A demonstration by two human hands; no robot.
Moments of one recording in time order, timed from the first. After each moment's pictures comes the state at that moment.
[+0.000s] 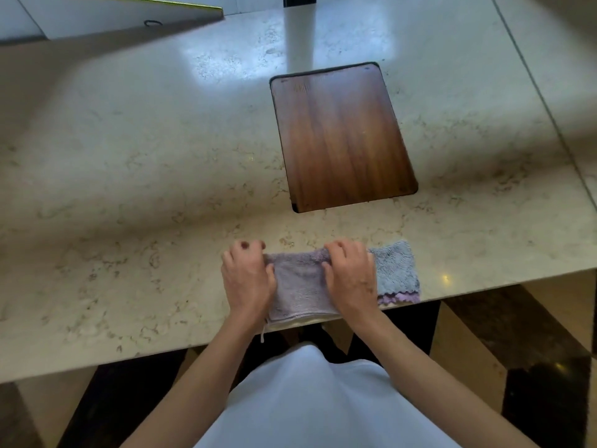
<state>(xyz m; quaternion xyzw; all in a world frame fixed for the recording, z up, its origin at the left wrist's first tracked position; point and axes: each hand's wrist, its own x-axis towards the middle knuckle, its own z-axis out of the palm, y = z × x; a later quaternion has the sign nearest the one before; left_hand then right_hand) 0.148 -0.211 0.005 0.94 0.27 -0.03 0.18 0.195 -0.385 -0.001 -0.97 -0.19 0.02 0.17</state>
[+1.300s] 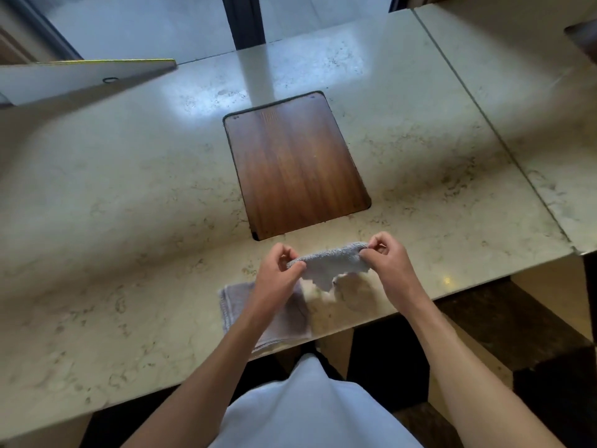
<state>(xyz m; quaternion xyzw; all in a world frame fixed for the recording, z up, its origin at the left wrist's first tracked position) 0.213 -0.297 0.049 0.76 0.21 -0.10 0.61 0.271 -0.510 0.043 -0.77 0.09 0.19 0.60</state>
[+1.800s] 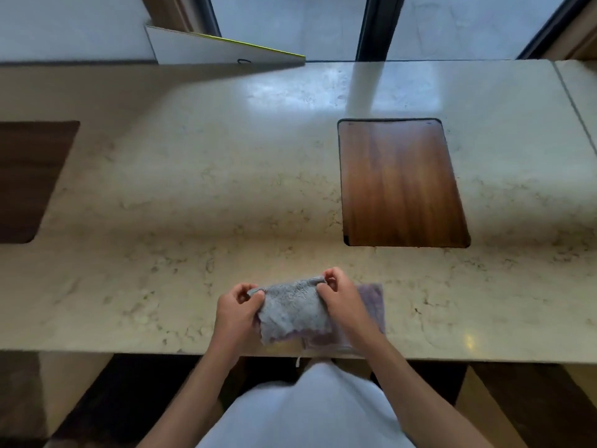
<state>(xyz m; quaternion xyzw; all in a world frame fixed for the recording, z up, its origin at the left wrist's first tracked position) 0.081 -0.135 0.034 0.62 0.49 0.02 0.61 0.193 -0.299 0.024 -0.79 -0.04 0.37 0.50</state>
